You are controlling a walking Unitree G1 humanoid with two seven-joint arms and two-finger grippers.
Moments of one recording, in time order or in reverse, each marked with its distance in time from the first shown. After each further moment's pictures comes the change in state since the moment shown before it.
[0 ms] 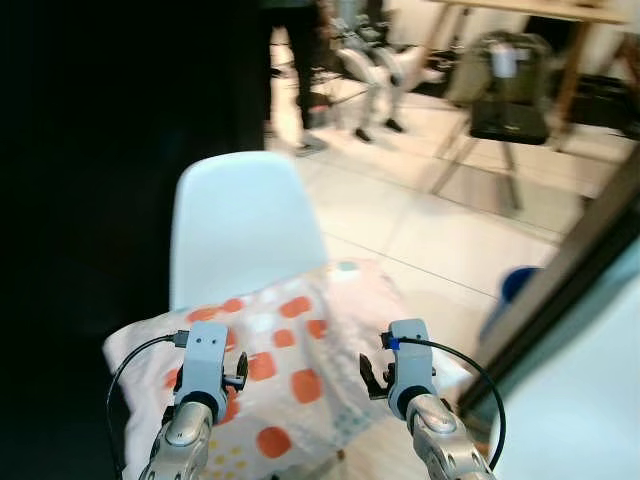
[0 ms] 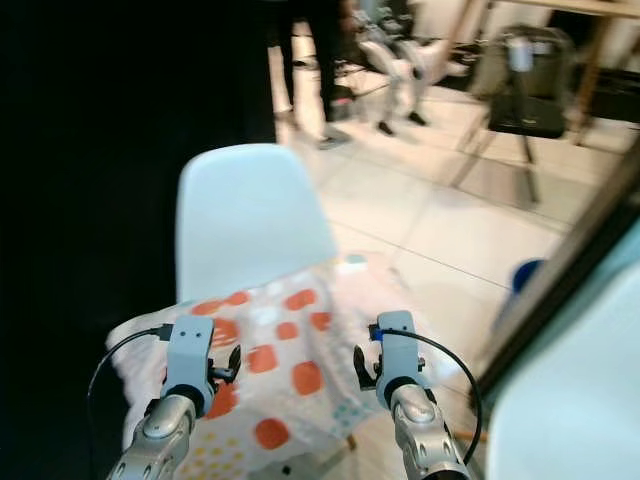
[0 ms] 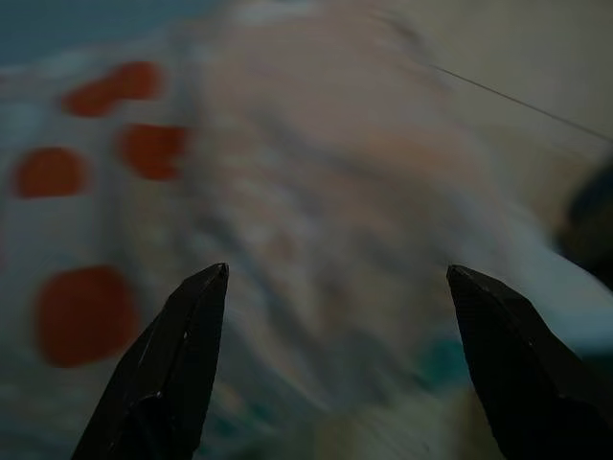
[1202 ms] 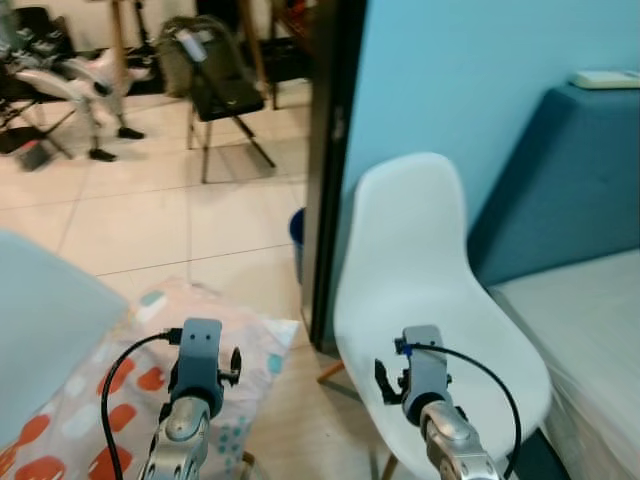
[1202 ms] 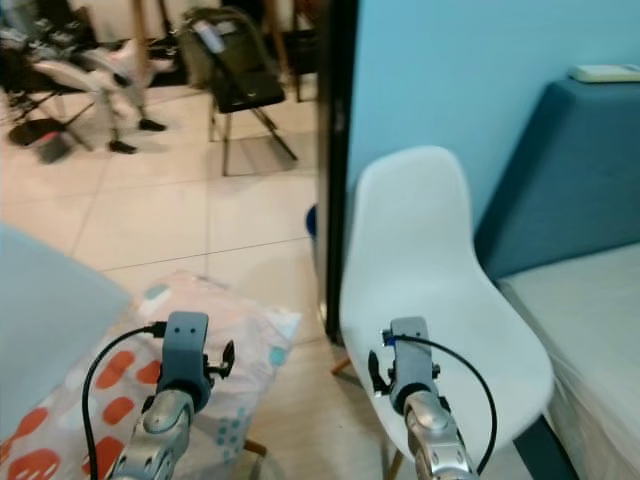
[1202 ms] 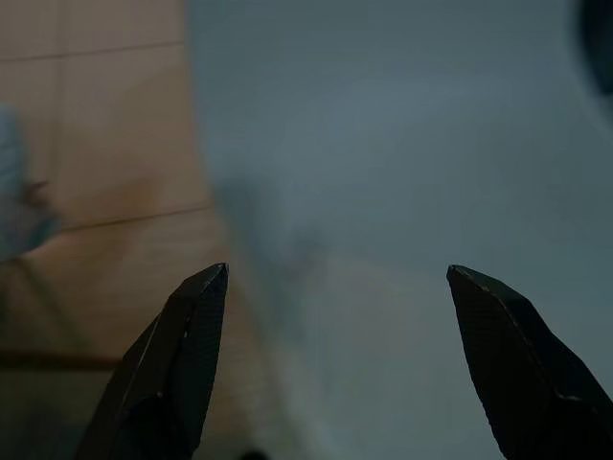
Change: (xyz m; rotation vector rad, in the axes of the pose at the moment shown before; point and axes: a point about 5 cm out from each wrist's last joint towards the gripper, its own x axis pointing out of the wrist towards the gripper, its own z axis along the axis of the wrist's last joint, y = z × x) left arm 0.005 0.006 0.002 -0.055 0.011 0.074; right arm -0.007 -0.019 -0.005 -0.019 0.007 -0.085
